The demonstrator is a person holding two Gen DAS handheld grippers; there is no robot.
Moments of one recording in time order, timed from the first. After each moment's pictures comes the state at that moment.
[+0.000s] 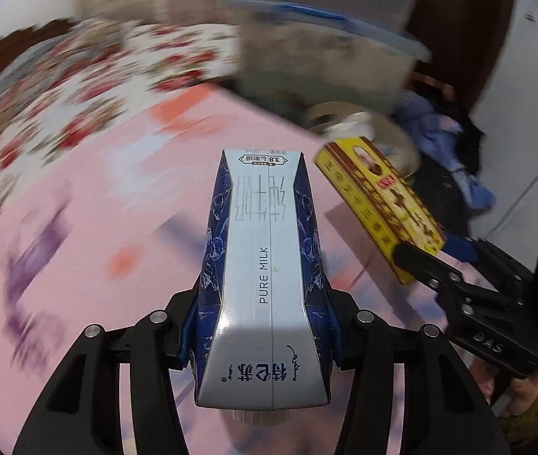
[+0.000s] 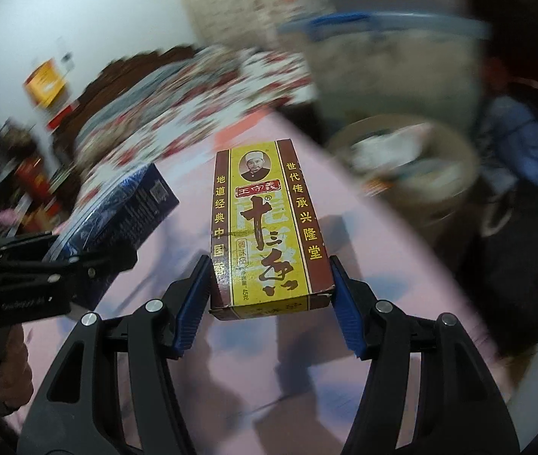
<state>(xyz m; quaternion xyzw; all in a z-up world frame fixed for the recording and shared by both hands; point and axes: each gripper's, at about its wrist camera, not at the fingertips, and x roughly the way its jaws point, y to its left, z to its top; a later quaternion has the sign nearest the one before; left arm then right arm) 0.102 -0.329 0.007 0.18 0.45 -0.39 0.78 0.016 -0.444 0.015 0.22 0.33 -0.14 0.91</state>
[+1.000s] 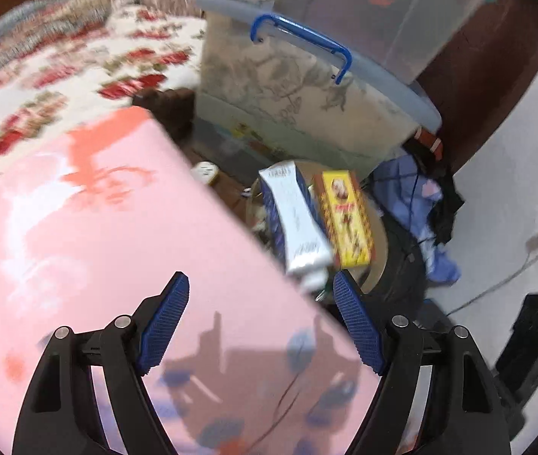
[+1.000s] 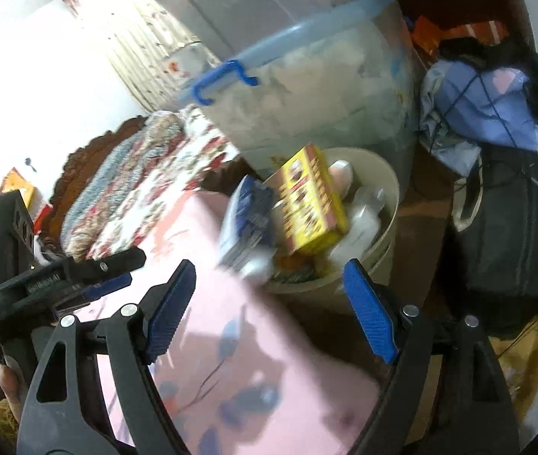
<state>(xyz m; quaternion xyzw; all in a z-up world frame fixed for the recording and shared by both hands) 0.159 -0.428 0.007 0.07 0.48 -0.41 0.78 -0.010 -0.544 0.013 0.35 0.25 -0.19 0.88</state>
